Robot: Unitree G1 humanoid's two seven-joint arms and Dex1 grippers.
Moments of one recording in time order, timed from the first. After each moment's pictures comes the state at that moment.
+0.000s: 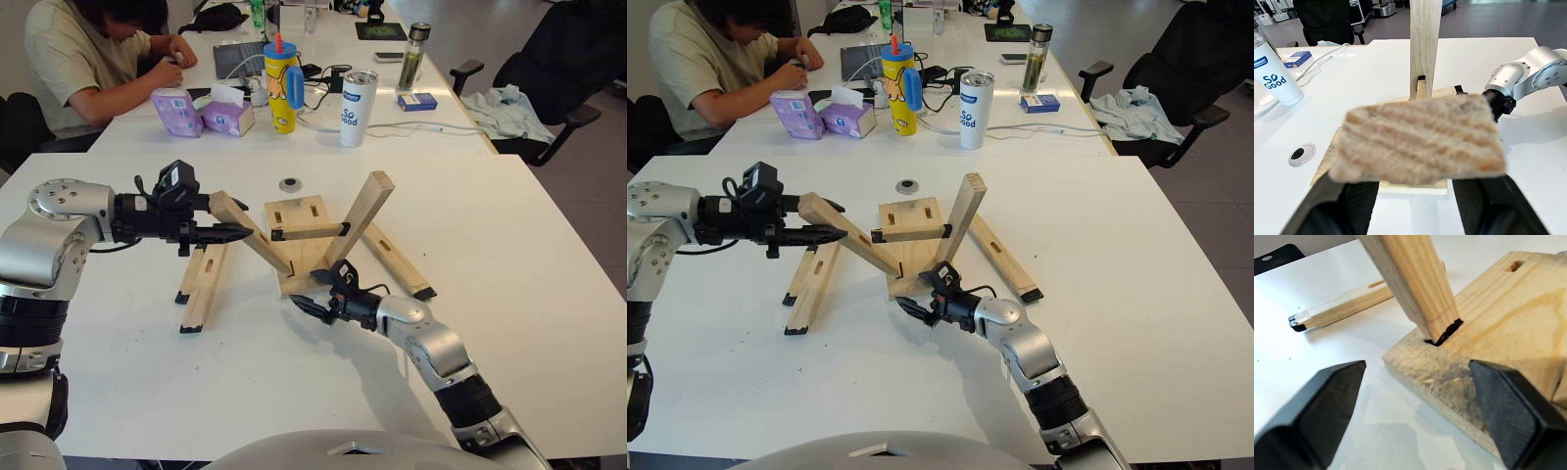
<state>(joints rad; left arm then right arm) -0.52 0.85 -0.08 -0.06 -0.51 0.52 -1.24 -0.12 -0.25 0.36 -0.08 0.25 0.49 0.60</state>
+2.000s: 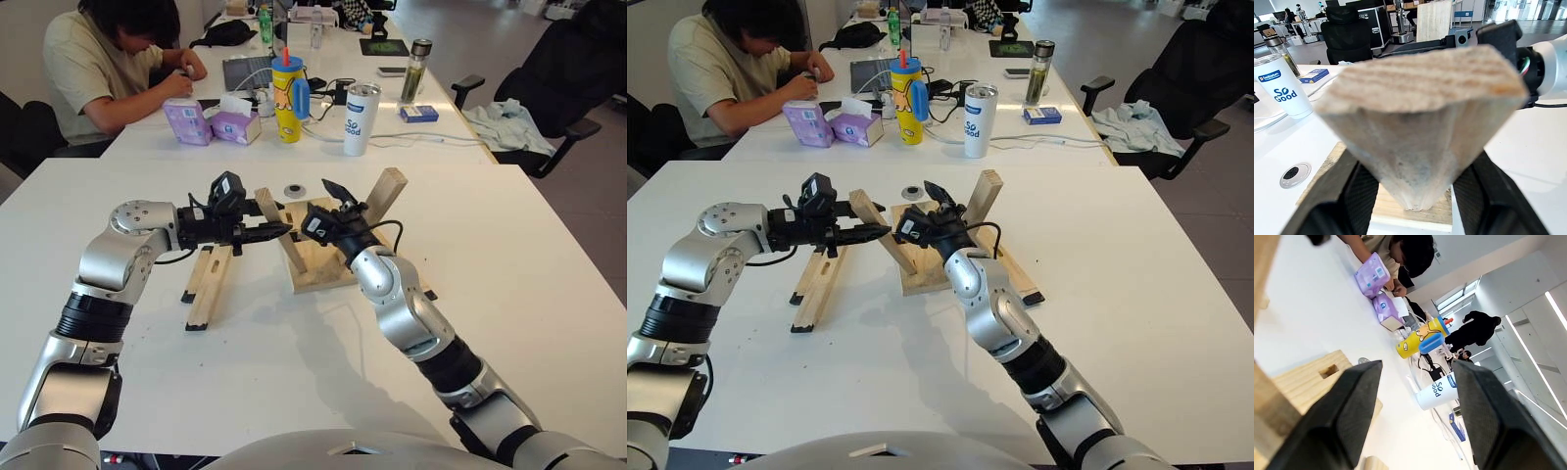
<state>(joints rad) -0.50 0.66 -0.17 0.04 -0.49 0.42 -1.06 -0.36 -0.20 0.50 -0.18 -0.56 0.39 0.18</state>
